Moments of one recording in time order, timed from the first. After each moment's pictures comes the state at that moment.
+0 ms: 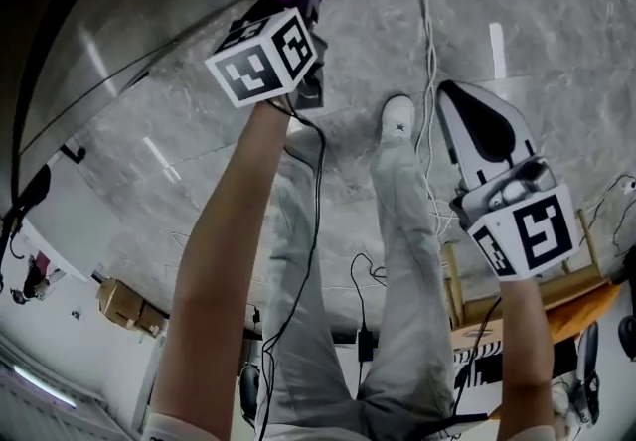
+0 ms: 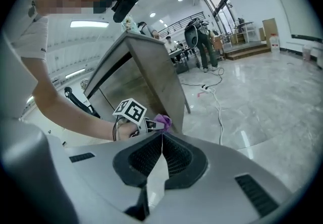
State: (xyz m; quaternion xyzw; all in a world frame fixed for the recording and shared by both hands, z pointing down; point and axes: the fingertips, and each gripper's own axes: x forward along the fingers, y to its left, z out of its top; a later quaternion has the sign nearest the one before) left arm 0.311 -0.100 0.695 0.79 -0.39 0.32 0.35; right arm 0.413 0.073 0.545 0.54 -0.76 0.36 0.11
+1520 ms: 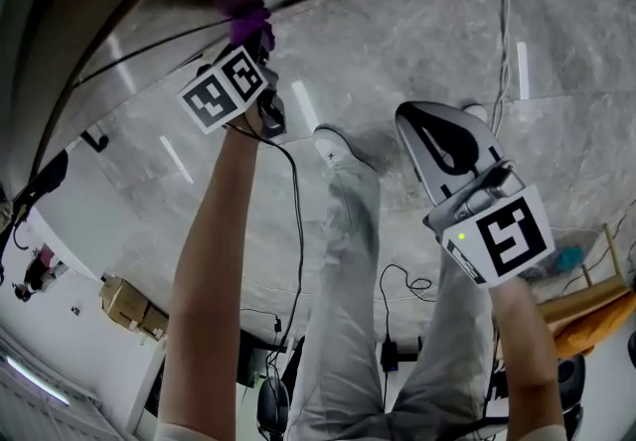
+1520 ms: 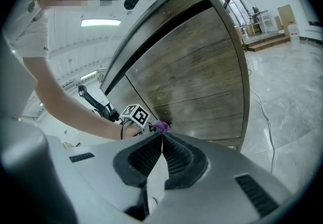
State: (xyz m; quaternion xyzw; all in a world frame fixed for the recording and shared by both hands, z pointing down) left arm -0.019 -0.151 0.706 0.70 -0.48 0.37 0.37; right arm 0.158 0.018 0.533 0.47 -0.80 0.36 0.08
